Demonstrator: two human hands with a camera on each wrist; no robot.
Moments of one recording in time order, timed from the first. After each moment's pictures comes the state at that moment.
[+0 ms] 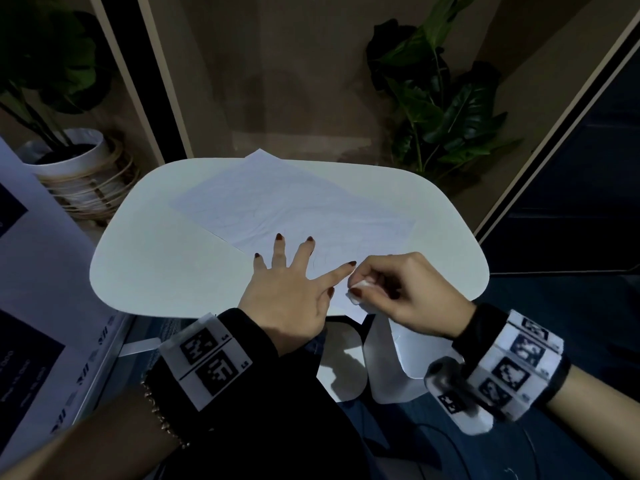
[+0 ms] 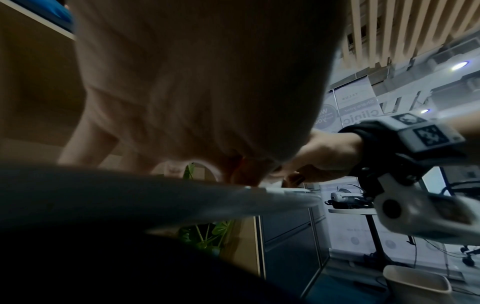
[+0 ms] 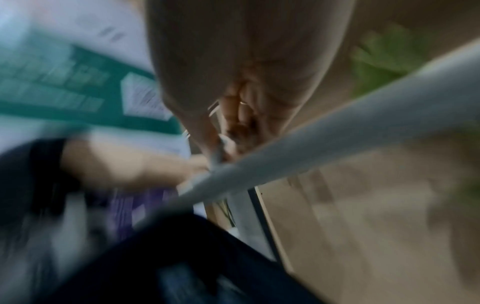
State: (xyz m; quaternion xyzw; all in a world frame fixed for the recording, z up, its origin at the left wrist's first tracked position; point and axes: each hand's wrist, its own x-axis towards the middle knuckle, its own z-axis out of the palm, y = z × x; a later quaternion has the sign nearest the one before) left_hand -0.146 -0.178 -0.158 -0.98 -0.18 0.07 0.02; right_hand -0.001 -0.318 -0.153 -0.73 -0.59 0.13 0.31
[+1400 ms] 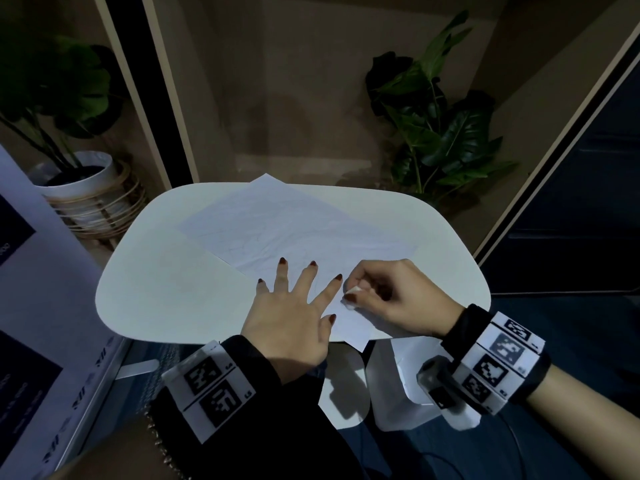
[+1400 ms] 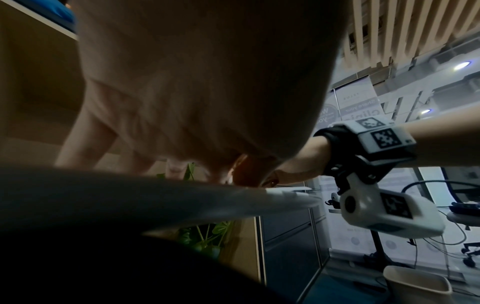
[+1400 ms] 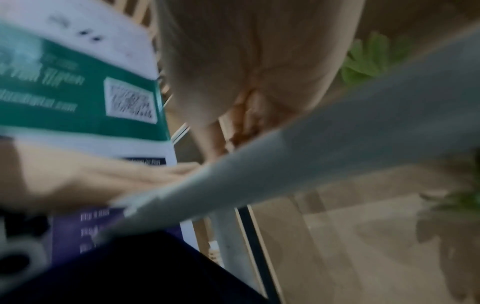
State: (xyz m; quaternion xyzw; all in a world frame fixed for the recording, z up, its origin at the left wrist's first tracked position) left_hand -0.145 -0.178 -0.155 -0.98 -0.19 0.10 0.03; right_hand 0.016 -0.295 -0.148 -0.73 -0.57 0.17 0.33
